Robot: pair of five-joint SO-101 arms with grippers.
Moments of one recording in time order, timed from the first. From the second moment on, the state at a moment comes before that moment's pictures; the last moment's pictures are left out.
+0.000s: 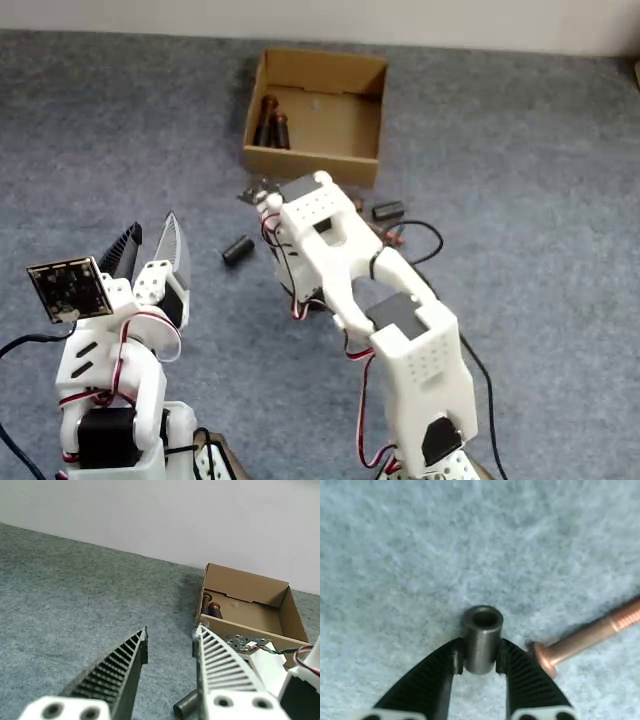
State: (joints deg) left arm -10.2 -103.7 74.9 51.6 15.8; right arm -35.8 31.2 -6.5 84.1 15.8
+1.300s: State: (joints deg) left arm -2.9 -103.7 74.9 51.6 9.4; right arm -16.7 -28.7 34.7 64.7 -4.9
